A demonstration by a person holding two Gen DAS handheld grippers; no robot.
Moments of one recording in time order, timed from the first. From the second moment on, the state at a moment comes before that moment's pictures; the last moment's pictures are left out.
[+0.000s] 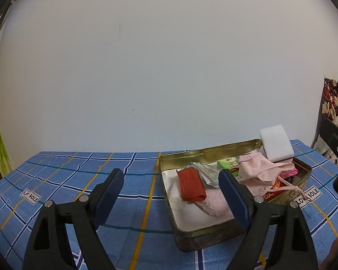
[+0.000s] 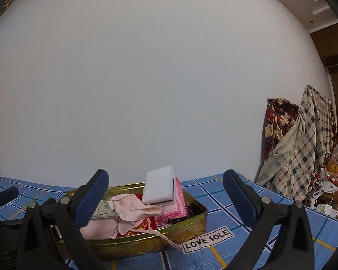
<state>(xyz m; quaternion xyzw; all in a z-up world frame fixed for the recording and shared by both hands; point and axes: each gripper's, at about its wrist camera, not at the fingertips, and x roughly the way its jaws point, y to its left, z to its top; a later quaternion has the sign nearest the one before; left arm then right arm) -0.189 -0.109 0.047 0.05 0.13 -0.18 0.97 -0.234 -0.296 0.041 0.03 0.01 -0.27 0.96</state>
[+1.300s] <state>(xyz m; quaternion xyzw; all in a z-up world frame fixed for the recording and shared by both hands) -0.185 -0.113 0.044 0.05 0.14 -0.16 0.97 -0.234 -0.293 0.040 0.01 0.01 -0.27 0.96</state>
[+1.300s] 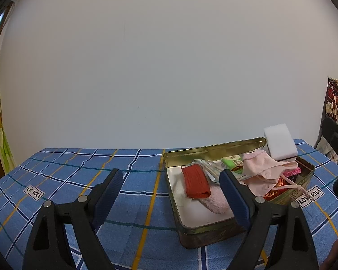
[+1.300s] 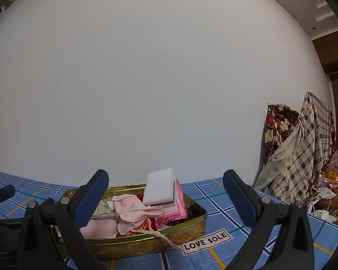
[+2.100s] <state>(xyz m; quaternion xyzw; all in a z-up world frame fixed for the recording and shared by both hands) -0.184 -0.117 0.042 0.05 0.14 -0.16 0.97 -0.232 -0.295 0.040 0.01 0.01 -0.26 0.96</state>
